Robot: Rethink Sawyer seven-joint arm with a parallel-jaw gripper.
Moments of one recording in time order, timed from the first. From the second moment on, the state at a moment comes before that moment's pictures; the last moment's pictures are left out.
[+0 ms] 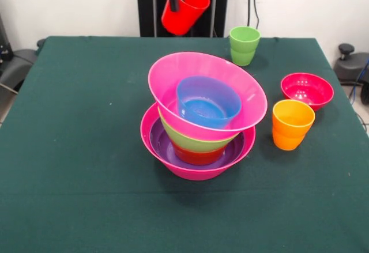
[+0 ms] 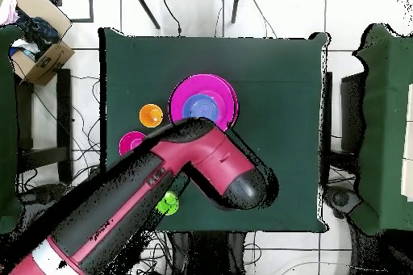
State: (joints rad) arm 0.44 -0.09 -1.04 1.31 -1.70 -1.12 3.24
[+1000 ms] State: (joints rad) arm 0.41 0.02 -1.09 1.00 -1.74 -1.27 3.55
